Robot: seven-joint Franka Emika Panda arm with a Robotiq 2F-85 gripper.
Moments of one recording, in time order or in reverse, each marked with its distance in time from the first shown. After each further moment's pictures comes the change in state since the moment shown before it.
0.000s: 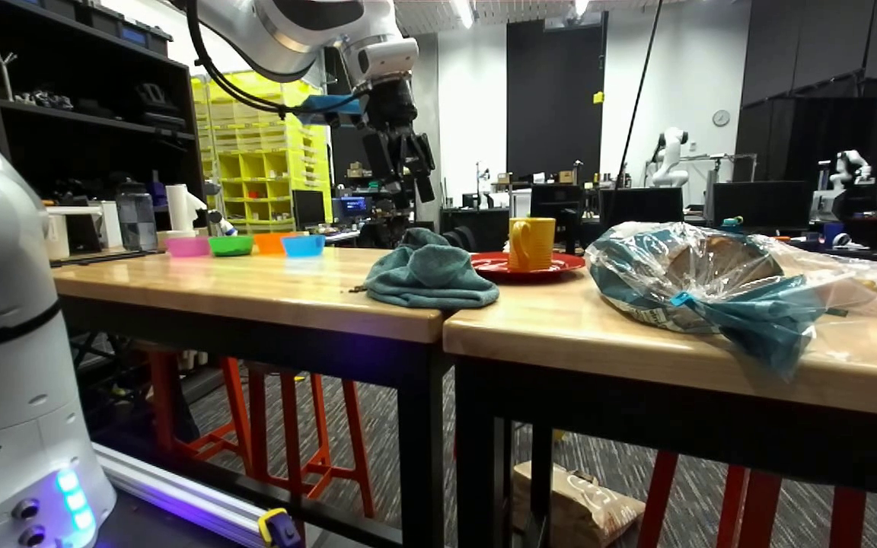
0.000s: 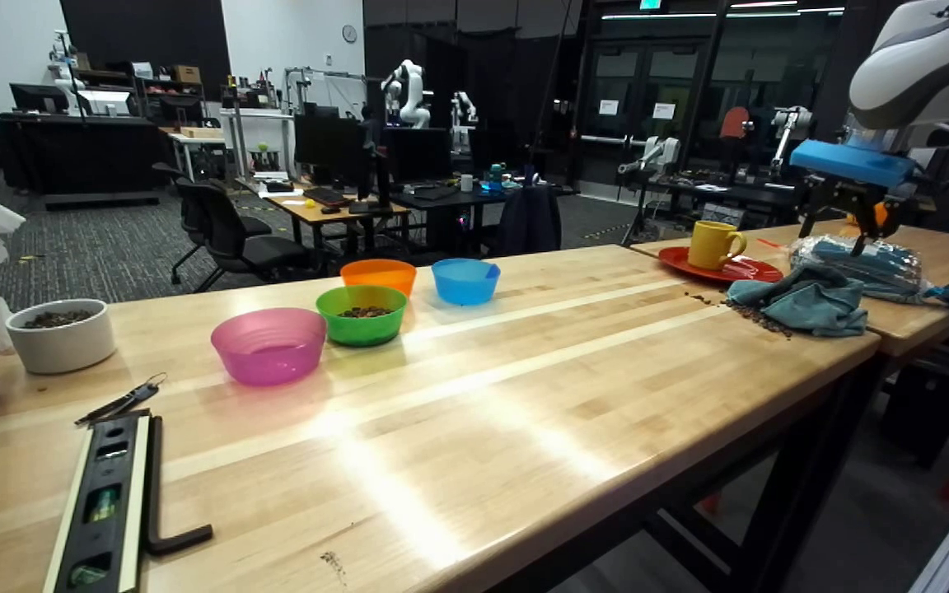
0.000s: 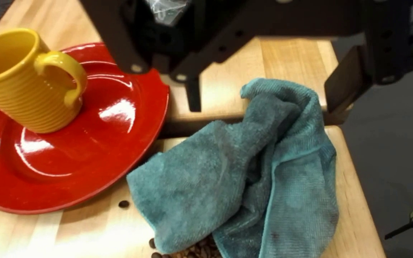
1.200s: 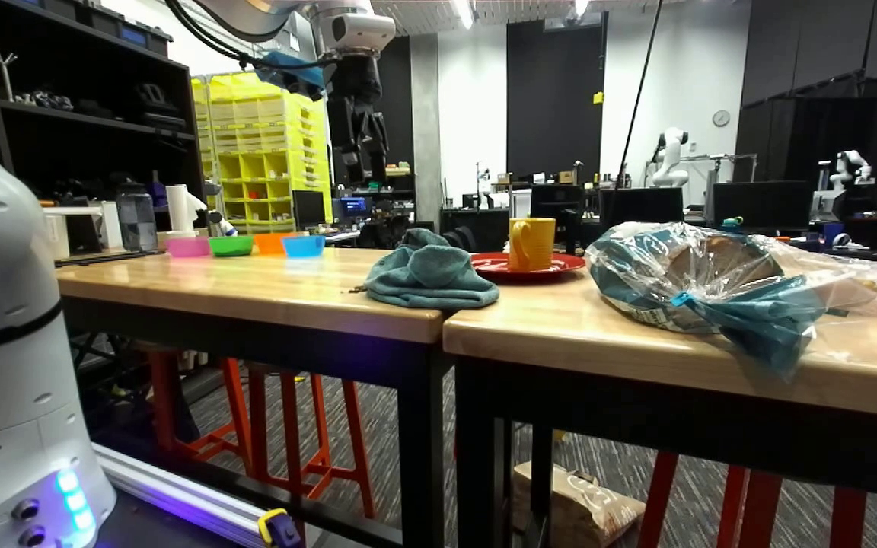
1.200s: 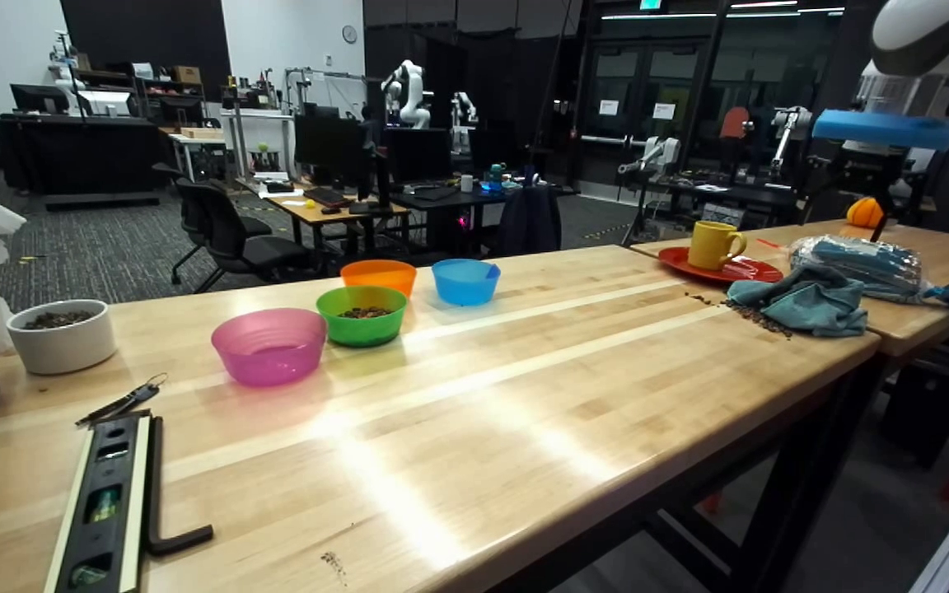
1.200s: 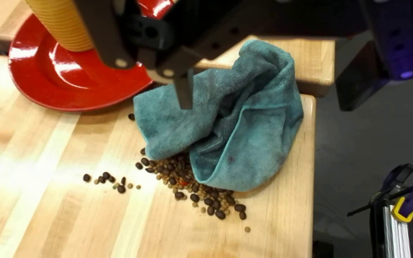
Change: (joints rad) arm 0.069 -0.109 0.008 0.029 0.096 -0.247 -0.207
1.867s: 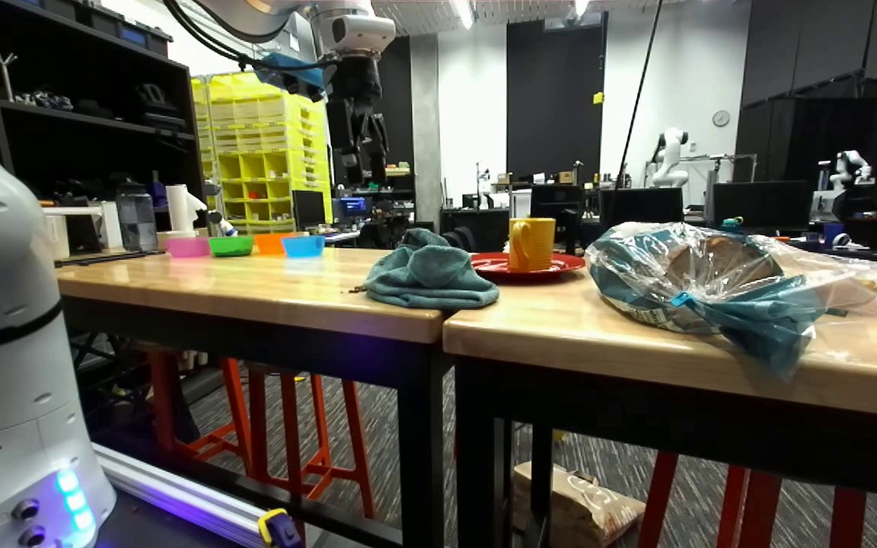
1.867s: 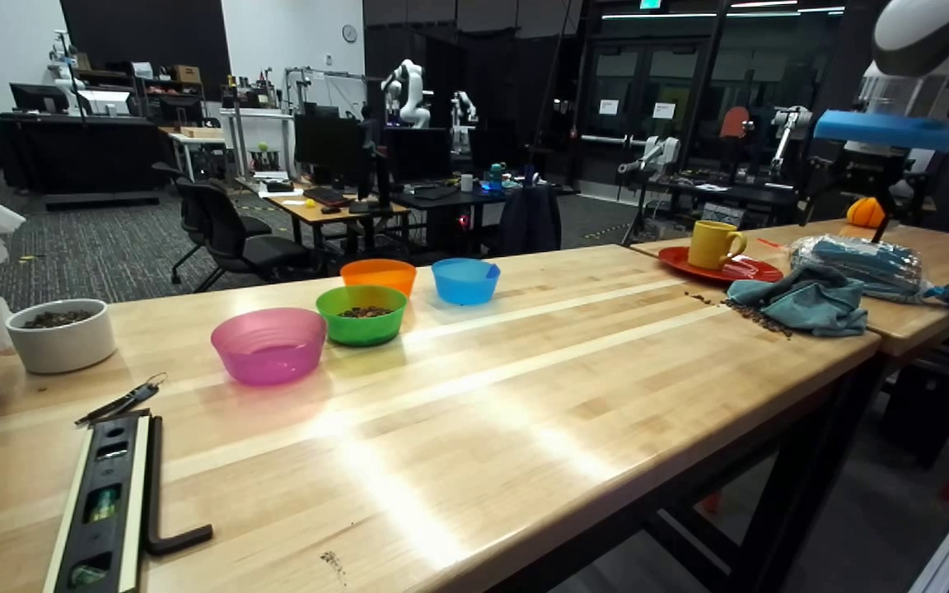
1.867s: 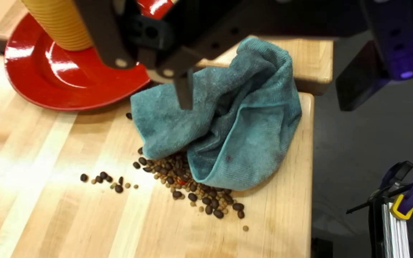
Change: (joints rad) arm -0.003 -0.001 -0.003 -0.004 0.002 0.000 0.000
